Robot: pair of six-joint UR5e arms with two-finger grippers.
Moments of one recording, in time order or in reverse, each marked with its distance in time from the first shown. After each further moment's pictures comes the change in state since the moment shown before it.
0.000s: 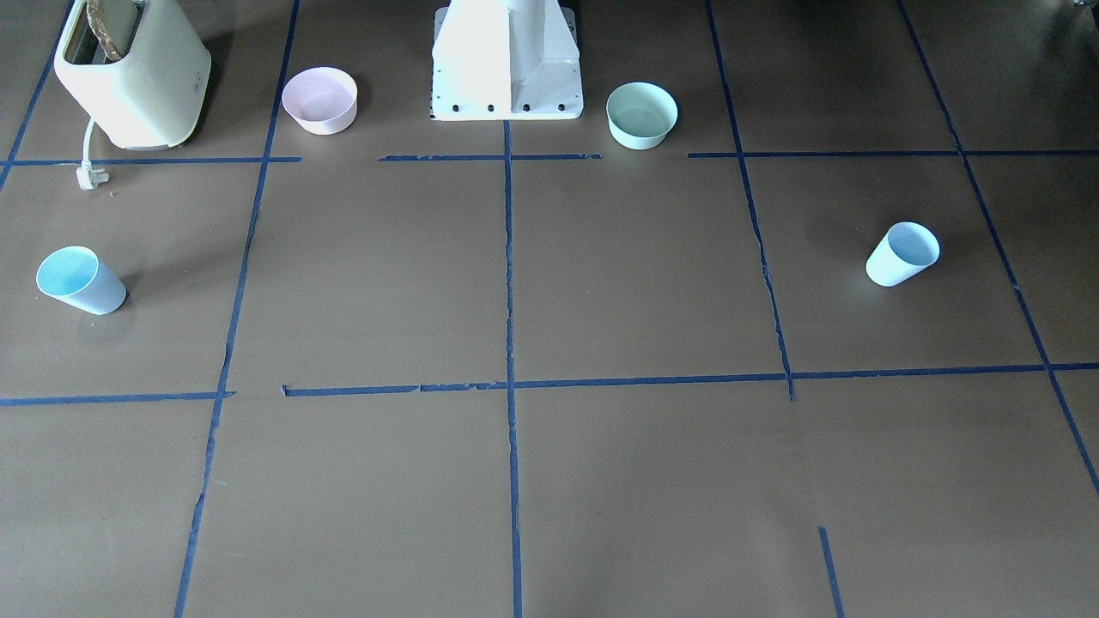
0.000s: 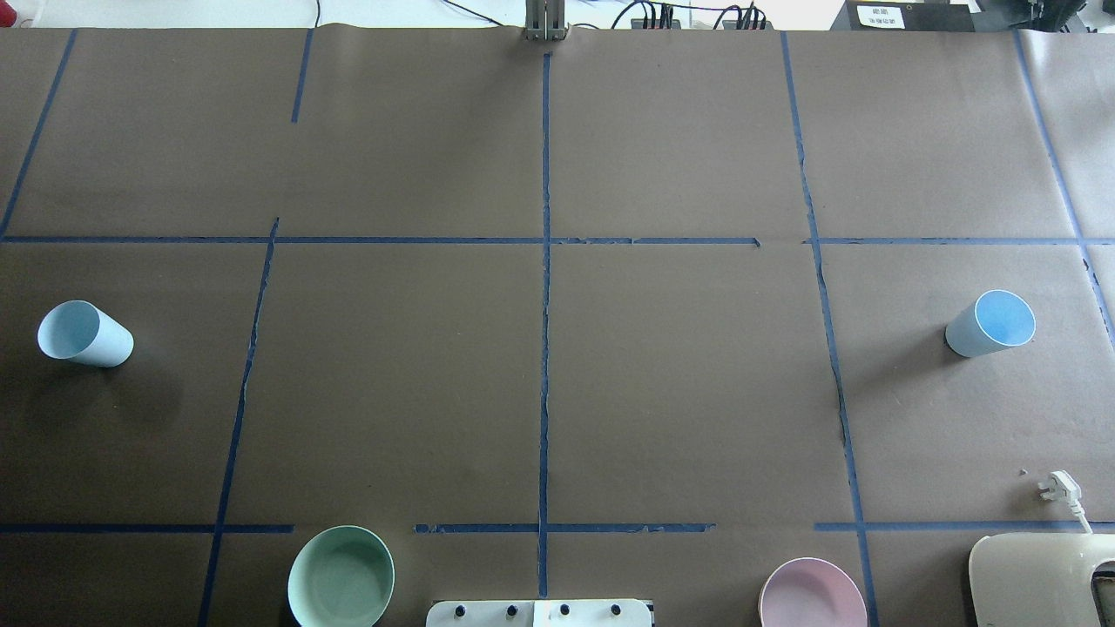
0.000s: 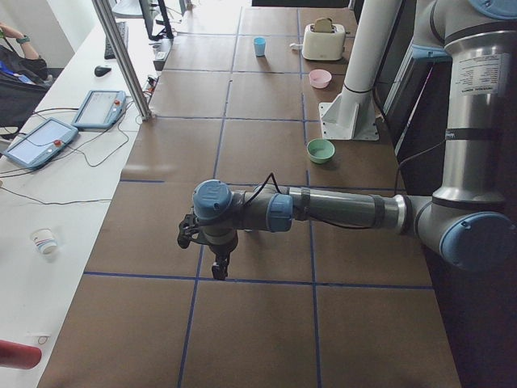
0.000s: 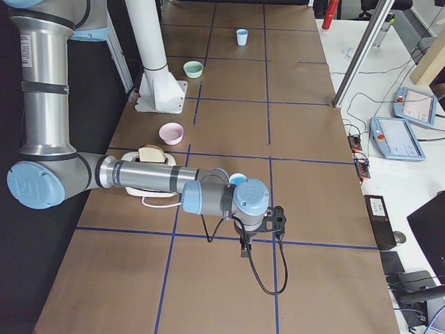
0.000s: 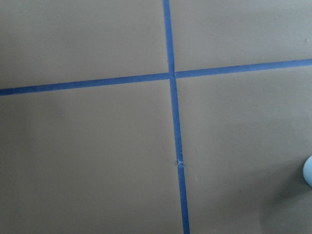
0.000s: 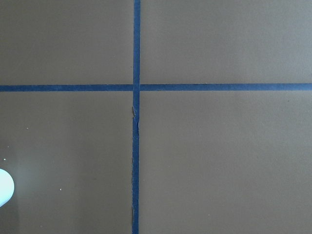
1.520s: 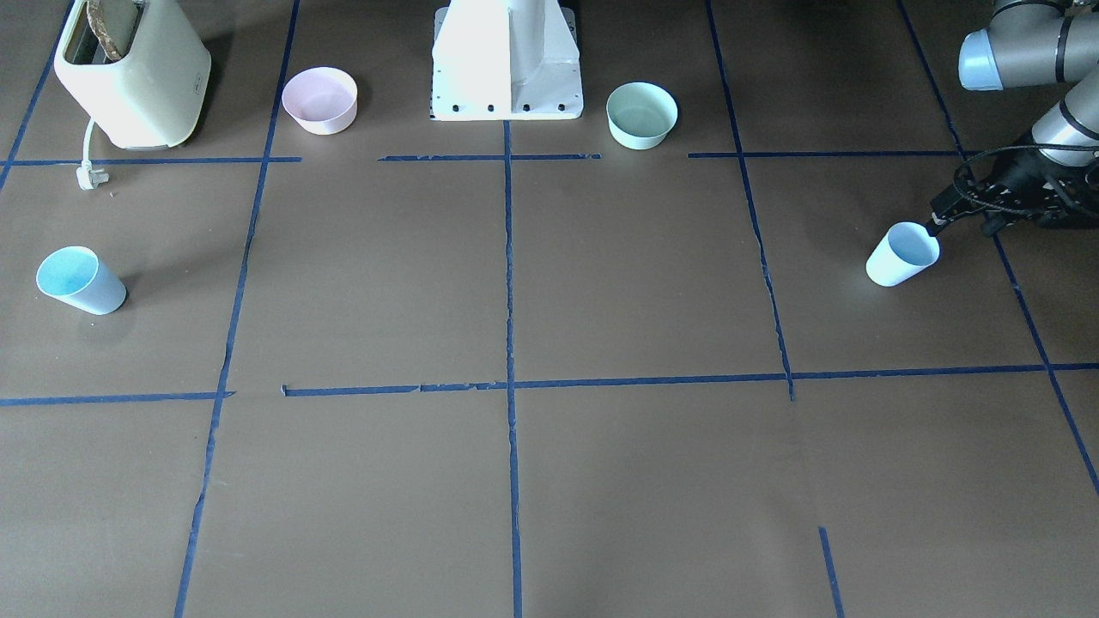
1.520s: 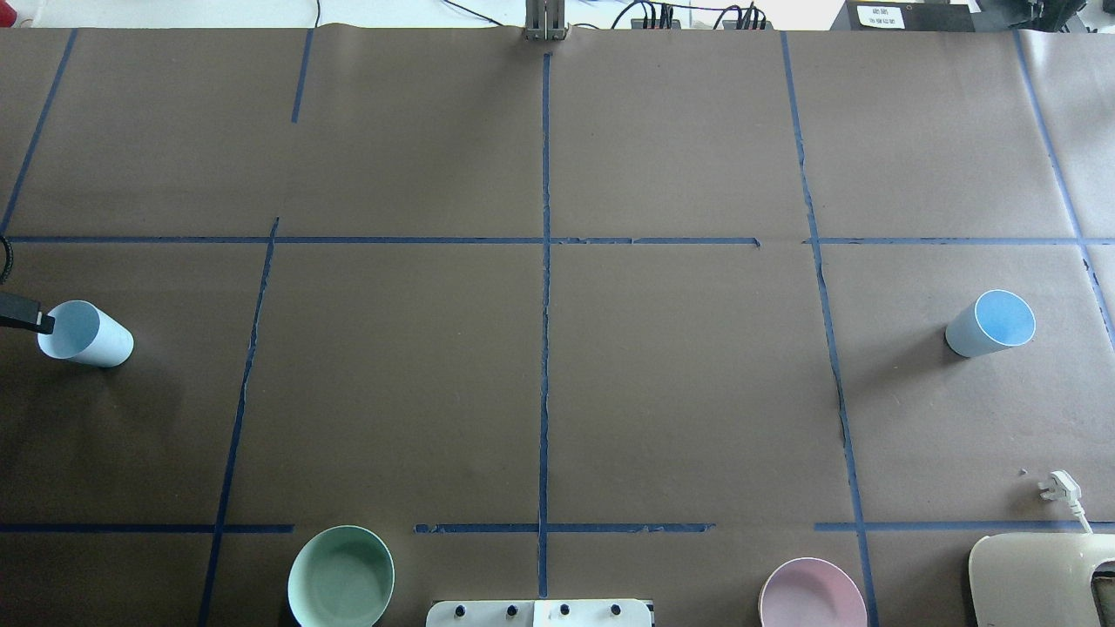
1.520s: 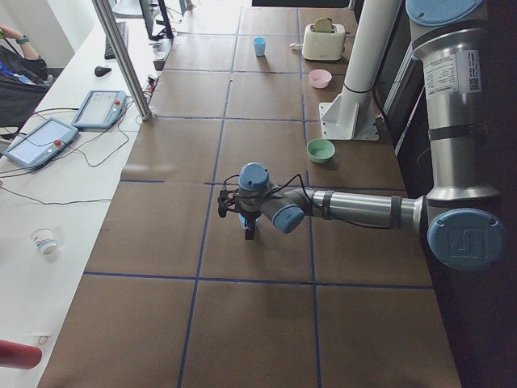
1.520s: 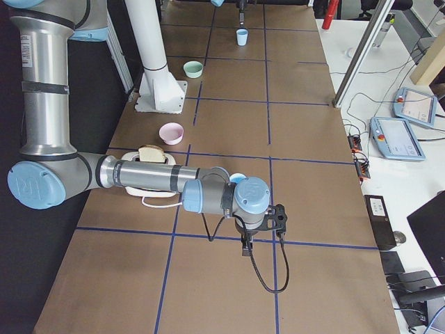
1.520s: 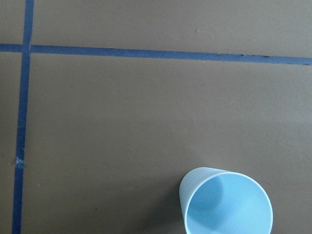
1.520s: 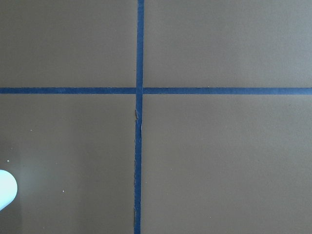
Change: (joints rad) left arm 0.489 0.138 -0.009 -0.709 0.134 -0.867; right arm 0.000 0.003 0.005 0.000 0.000 0.000
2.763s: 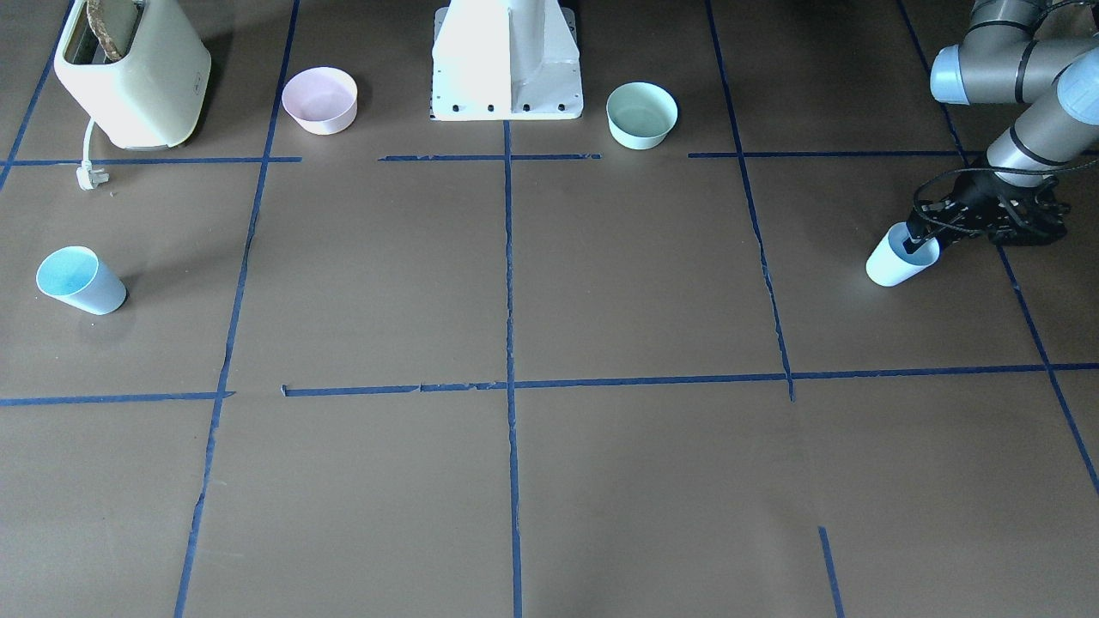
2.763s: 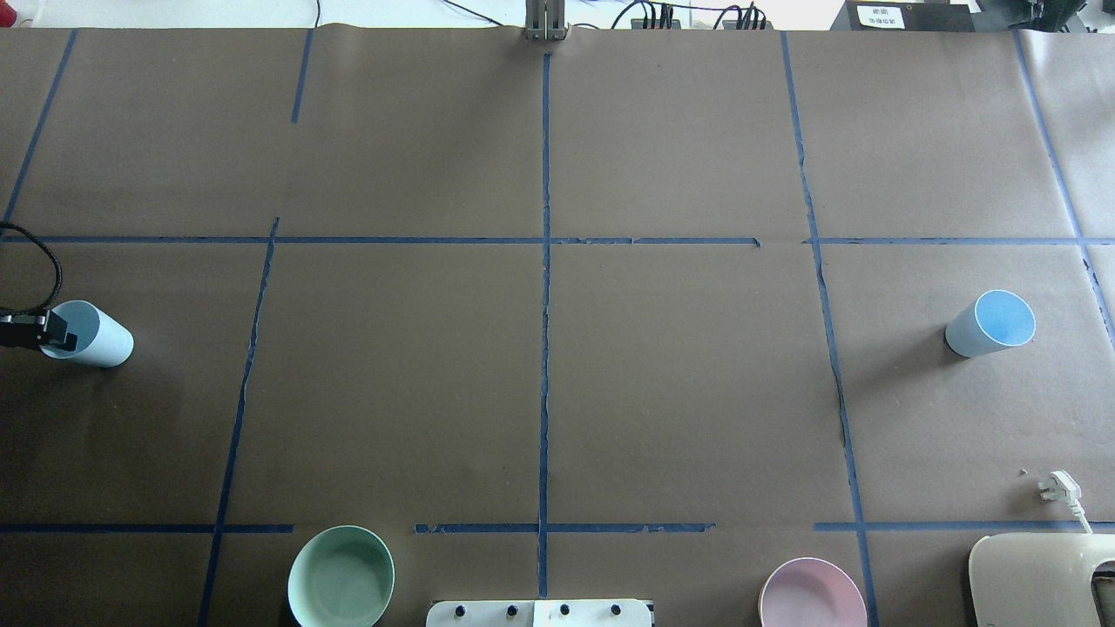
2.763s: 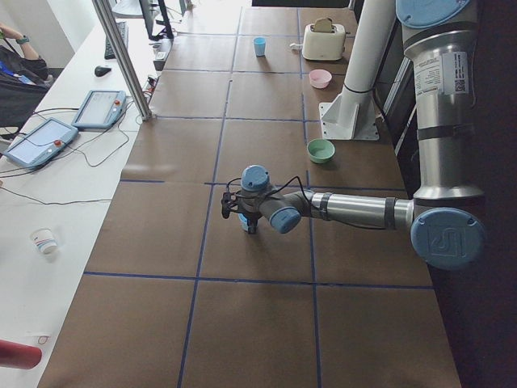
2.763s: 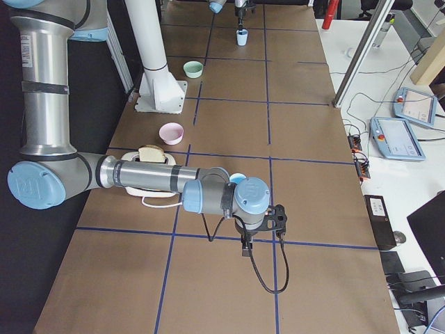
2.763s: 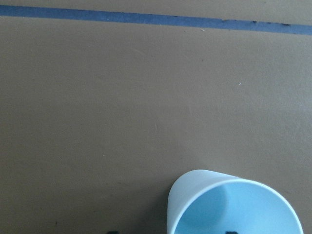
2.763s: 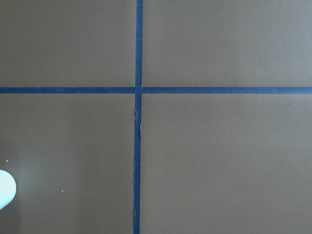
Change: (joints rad) left arm 0.074 -0.030 0.040 -0.024 0.048 -0.065; right arm 0.000 0.000 -0.002 0.000 -0.001 0.000
